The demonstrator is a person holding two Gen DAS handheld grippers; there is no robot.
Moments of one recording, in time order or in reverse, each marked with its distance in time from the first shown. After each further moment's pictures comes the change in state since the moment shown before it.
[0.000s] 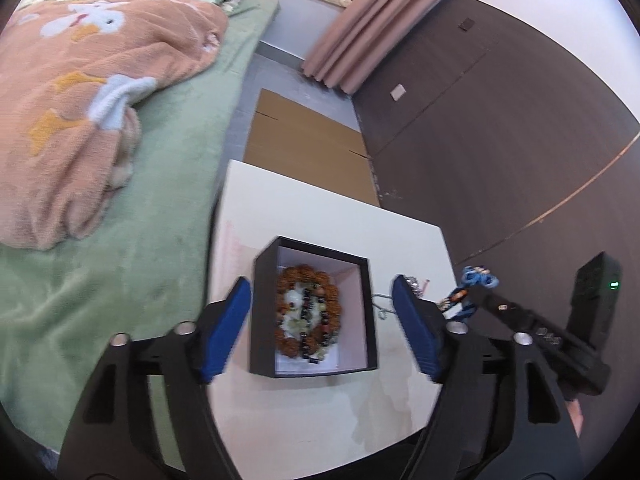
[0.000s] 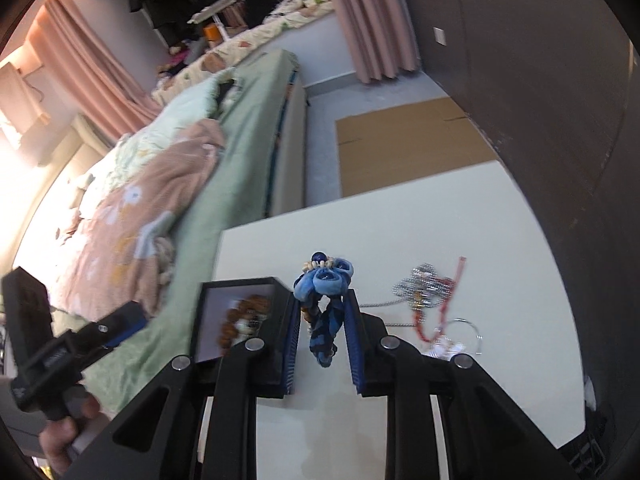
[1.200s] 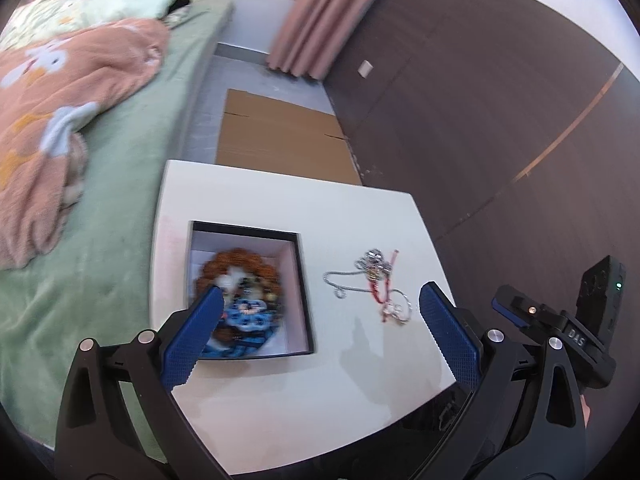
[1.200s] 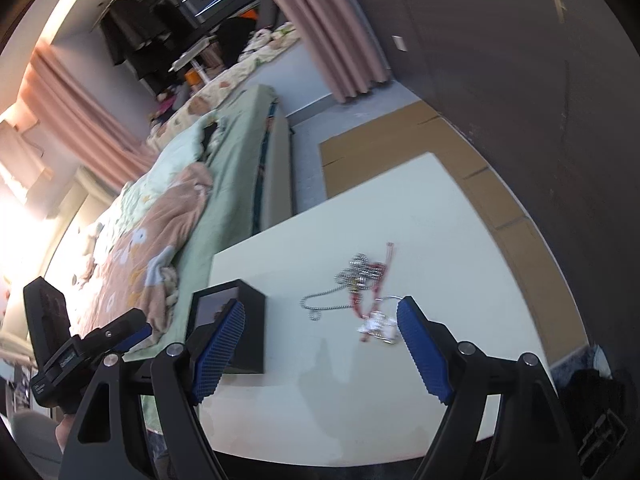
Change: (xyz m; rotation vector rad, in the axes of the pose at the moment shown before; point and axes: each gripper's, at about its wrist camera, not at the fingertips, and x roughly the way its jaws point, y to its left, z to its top) left arm 0.015 -0.085 -0.024 0.176 0.049 -0.021; right arm -0.058 -0.103 -0.038 0.185 -0.093 0.006
